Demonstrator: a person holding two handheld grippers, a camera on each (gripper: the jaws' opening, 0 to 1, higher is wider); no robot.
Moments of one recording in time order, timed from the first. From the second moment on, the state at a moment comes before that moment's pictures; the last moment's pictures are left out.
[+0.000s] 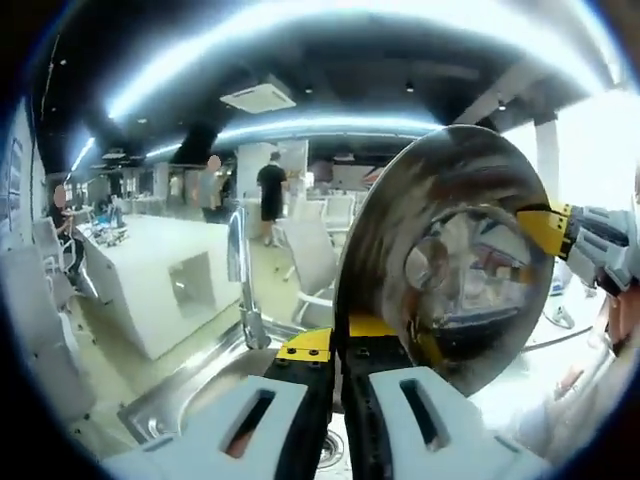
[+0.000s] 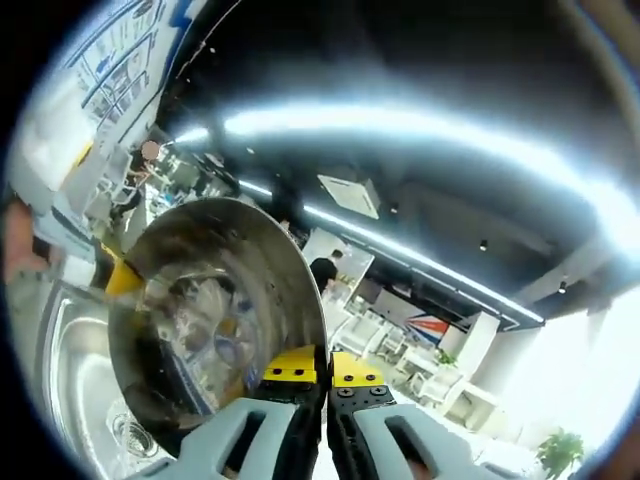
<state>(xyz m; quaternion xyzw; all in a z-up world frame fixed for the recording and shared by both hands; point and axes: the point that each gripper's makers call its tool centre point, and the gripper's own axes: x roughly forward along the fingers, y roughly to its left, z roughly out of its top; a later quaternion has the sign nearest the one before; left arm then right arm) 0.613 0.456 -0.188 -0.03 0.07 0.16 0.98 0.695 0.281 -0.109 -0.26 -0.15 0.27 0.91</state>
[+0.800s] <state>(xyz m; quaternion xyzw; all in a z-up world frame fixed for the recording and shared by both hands) 0.608 0.450 -0.152 0.00 0.01 0.18 0.98 0.688 0.273 -0.077 -0.24 -0.21 0.26 0.91</state>
